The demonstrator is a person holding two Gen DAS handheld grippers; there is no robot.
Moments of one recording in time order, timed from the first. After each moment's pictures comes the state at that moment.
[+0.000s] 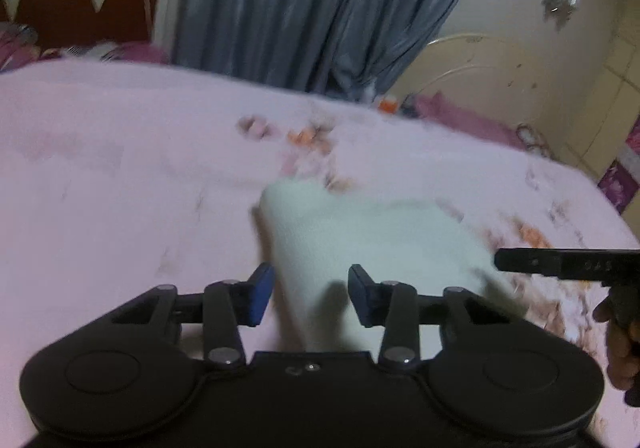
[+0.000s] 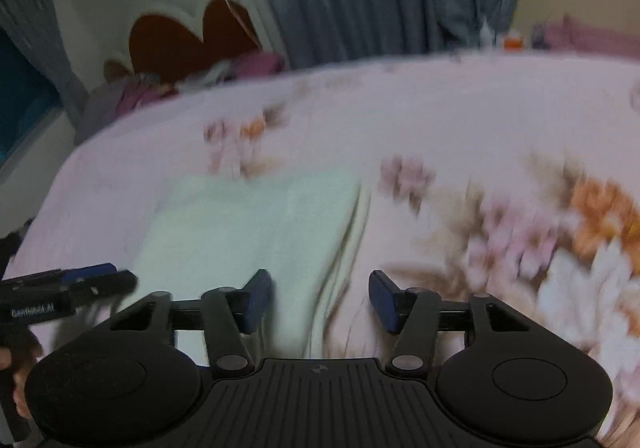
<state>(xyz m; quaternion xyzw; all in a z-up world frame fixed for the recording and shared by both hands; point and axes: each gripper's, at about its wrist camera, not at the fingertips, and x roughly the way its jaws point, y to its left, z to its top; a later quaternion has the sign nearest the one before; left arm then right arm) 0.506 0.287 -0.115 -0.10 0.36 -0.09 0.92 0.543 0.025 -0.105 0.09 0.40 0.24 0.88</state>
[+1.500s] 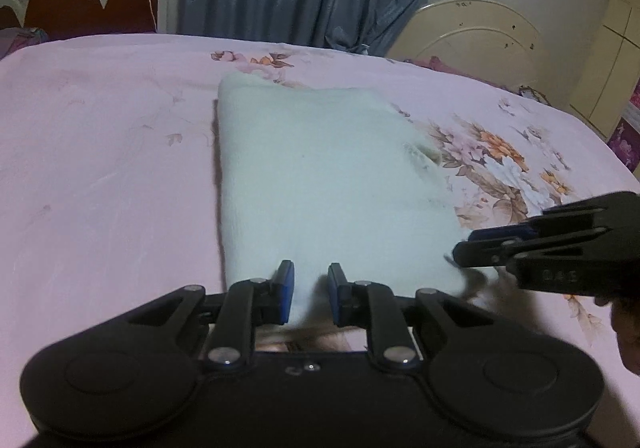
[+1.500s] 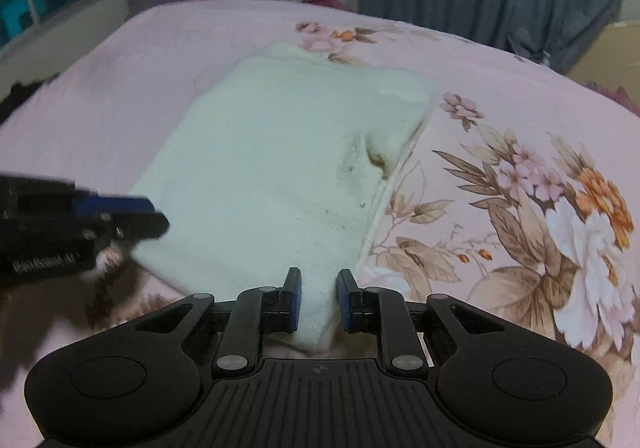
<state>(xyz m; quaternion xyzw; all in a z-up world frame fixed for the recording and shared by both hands) 0.372 0.208 -0.140 -0.06 0.38 -0.06 0.92 0.415 0.047 -0.143 -0.06 0.42 0.31 0.85</state>
